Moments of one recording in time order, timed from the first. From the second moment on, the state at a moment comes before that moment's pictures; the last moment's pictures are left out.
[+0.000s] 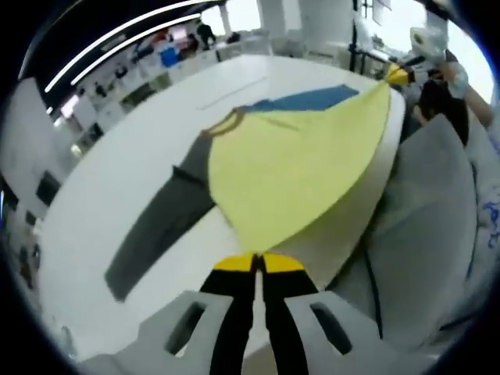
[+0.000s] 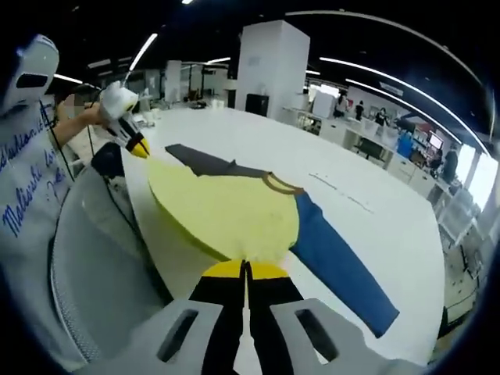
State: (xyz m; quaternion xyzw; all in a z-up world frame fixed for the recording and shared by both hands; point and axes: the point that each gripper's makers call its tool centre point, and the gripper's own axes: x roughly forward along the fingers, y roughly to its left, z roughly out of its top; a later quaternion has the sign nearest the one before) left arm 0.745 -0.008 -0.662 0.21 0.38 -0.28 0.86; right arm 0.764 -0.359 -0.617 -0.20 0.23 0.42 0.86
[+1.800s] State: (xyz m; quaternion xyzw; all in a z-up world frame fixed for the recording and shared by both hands) left arm 0.664 -0.015 -0.738 0.19 0.53 -0.33 0.76; right arm 0.701 -0.359 -0.718 -0.20 0.39 0.45 0.77
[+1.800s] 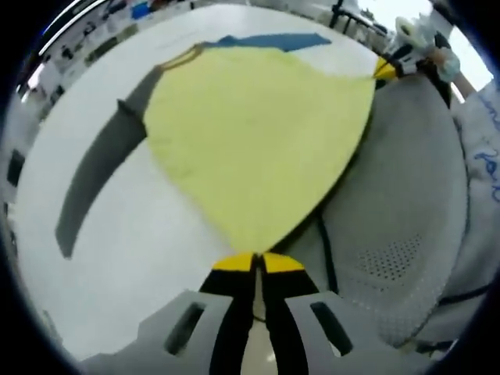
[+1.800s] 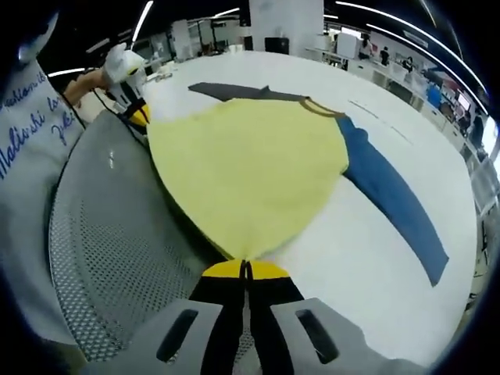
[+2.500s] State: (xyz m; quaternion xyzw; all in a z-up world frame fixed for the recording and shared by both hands) left arm 0.663 -0.002 -0.734 0.21 0.53 -0.30 0.77; right arm 0.708 -0.362 -0.714 -0.20 0.37 0.44 0.79
